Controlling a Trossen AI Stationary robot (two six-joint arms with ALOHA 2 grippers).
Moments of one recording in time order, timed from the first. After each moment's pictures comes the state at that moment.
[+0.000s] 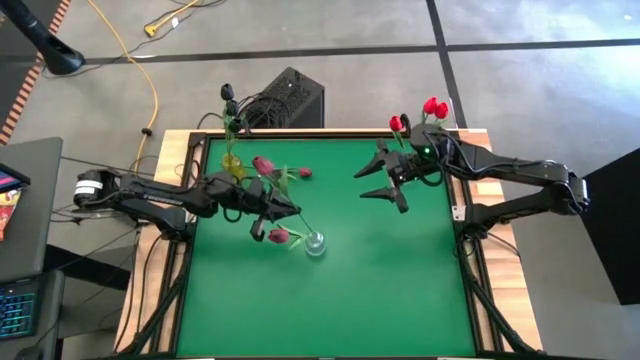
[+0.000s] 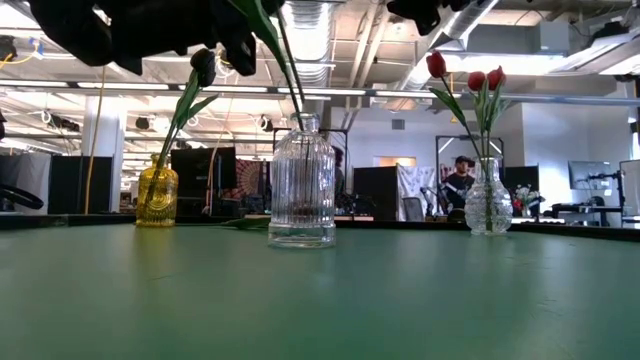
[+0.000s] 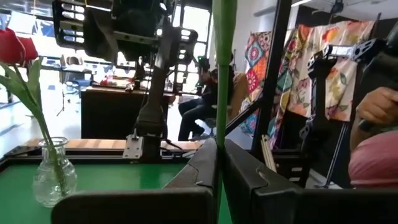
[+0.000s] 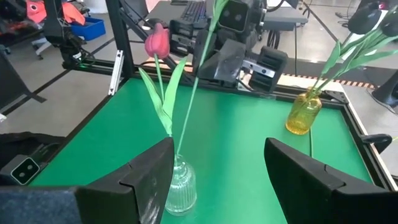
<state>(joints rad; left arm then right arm) 0.12 1.23 0.47 0.93 0.33 -0.17 -0.25 1.12 1.06 -0.27 -0.44 -0.19</state>
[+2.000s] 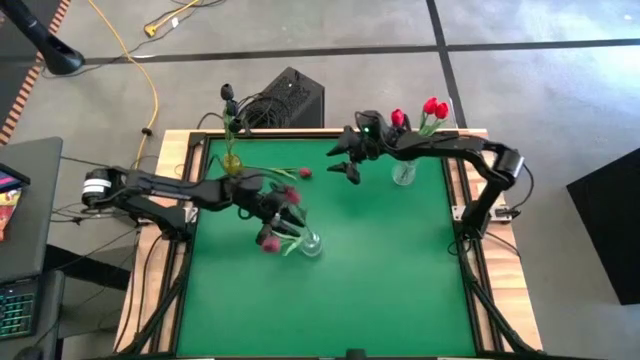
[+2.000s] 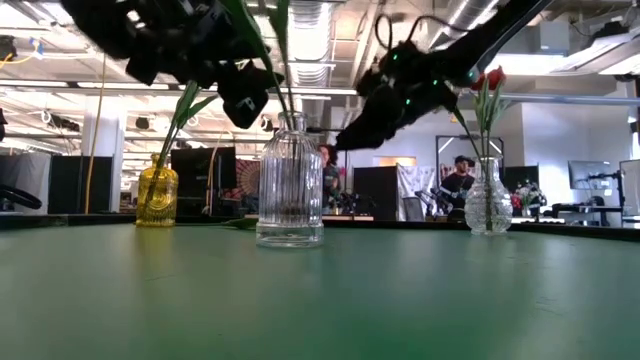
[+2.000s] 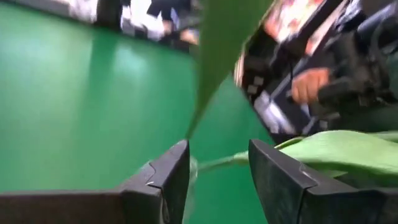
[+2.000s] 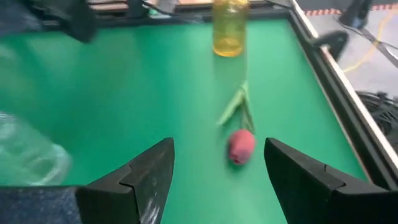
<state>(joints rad) 0.17 1.31 0.59 0.42 0.58 -0.27 -0.55 1.70 1.07 0.08 -0.53 -0.26</state>
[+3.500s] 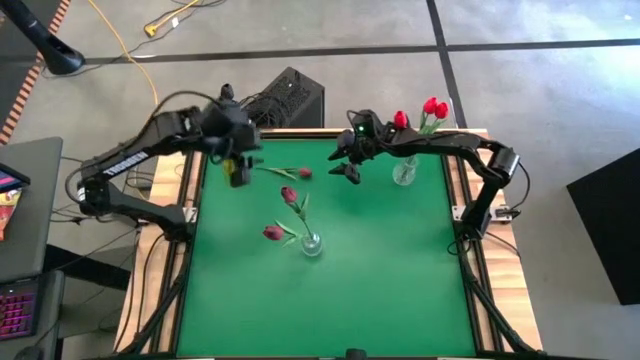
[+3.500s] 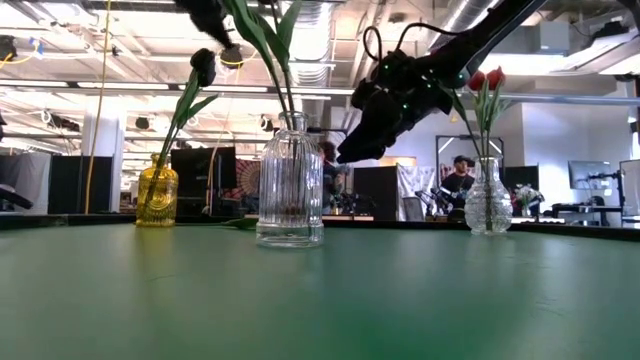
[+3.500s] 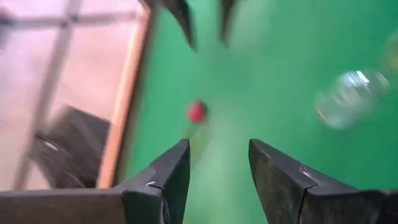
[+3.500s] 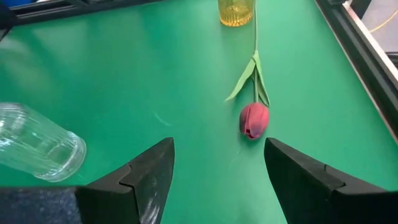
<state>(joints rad) 0.42 1.26 1.53 -1.14 0.01 0.33 -0.56 1.75 1.14 -0.07 -0.55 -0.23</state>
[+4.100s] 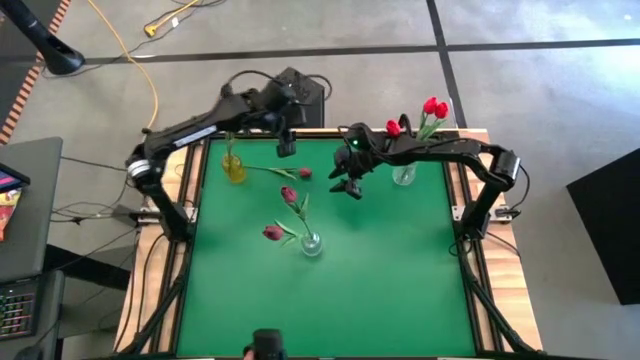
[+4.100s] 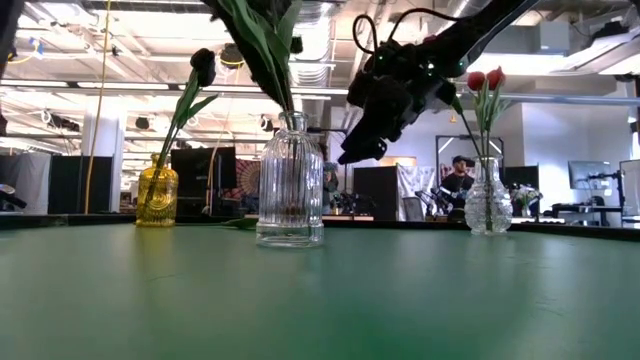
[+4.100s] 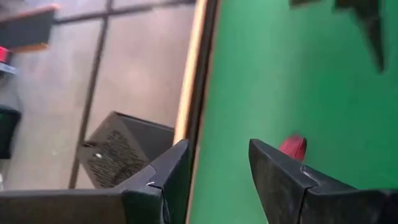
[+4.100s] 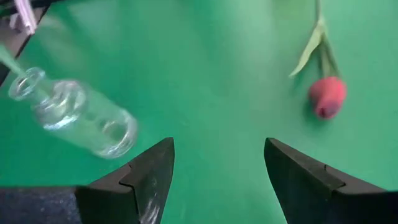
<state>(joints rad) 0.59 1.68 1.63 -0.80 -0.06 0.54 -0.46 1.73 1.14 -0.20 -0.55 -0.18</state>
